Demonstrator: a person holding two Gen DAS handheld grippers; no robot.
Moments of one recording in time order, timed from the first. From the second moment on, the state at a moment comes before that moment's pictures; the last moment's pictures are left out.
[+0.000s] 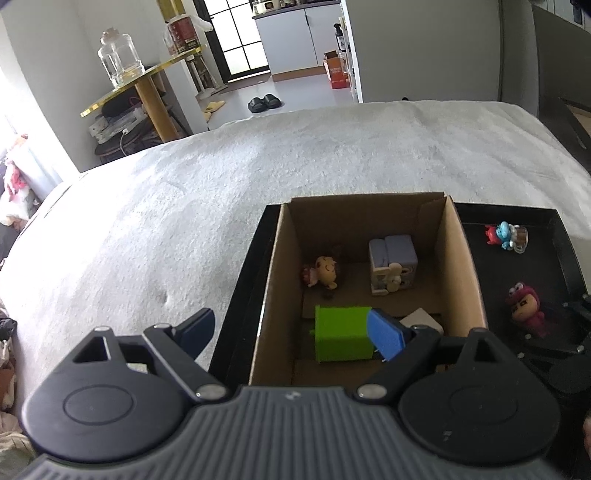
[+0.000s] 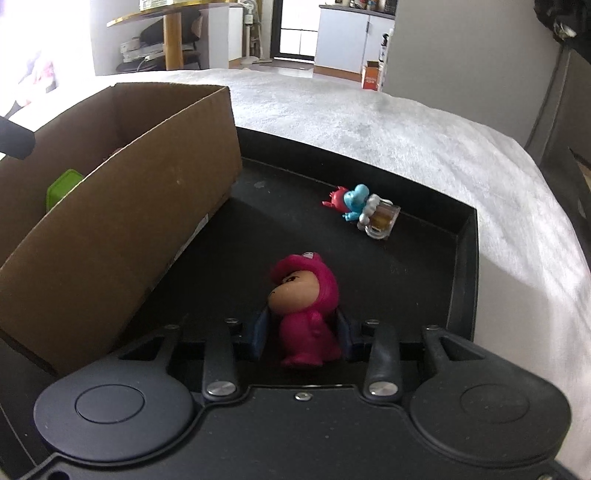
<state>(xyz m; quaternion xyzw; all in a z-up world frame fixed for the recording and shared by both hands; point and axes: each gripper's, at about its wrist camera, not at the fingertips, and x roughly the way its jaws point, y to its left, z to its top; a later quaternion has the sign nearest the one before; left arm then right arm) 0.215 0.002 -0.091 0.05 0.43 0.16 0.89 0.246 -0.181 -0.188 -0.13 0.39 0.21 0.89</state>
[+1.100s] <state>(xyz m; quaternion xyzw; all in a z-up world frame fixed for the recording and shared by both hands) 0.187 0.050 -0.090 -0.01 0.42 0.14 0.90 0.220 -0.170 -0.104 -0.11 0.36 0.14 0.92</state>
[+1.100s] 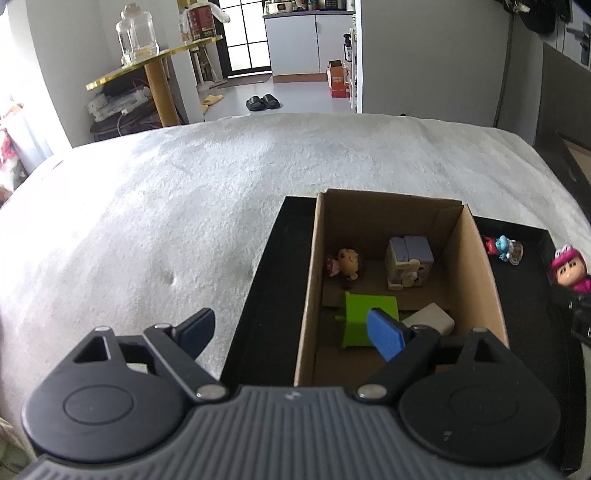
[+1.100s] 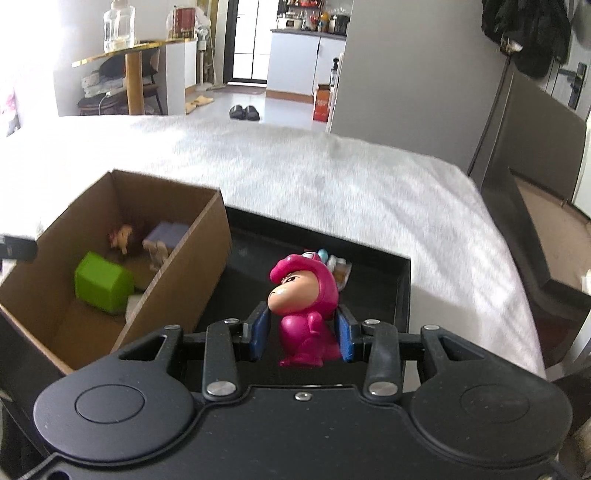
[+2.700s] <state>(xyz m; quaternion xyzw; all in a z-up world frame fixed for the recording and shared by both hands) 0.170 0.110 -0.135 -0.20 0.42 0.04 0.89 0.211 -0.007 -0.095 -0.22 0.33 0.22 0.89</state>
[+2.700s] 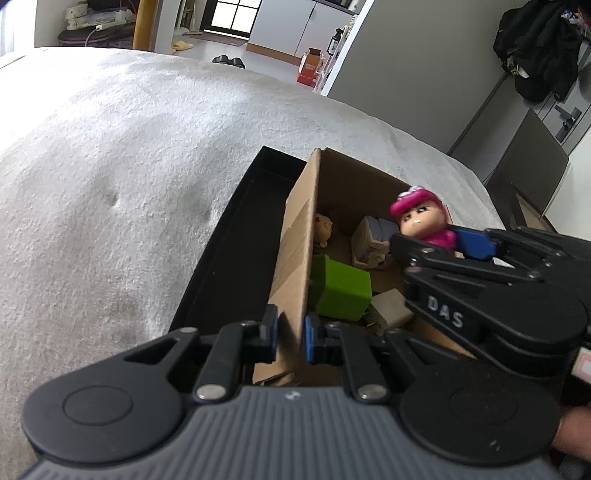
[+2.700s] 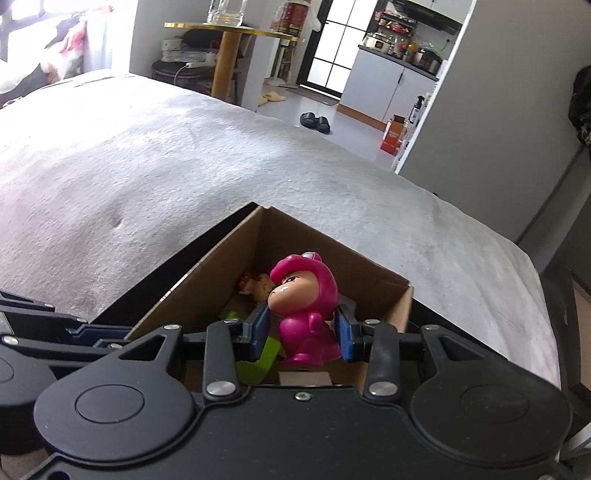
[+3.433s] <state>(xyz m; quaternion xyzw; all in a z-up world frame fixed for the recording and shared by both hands) 0.169 0.109 -0.132 -0.19 0.42 0.04 0.89 0.201 -0.039 -0.097 -0.23 0.33 0.19 0.90</state>
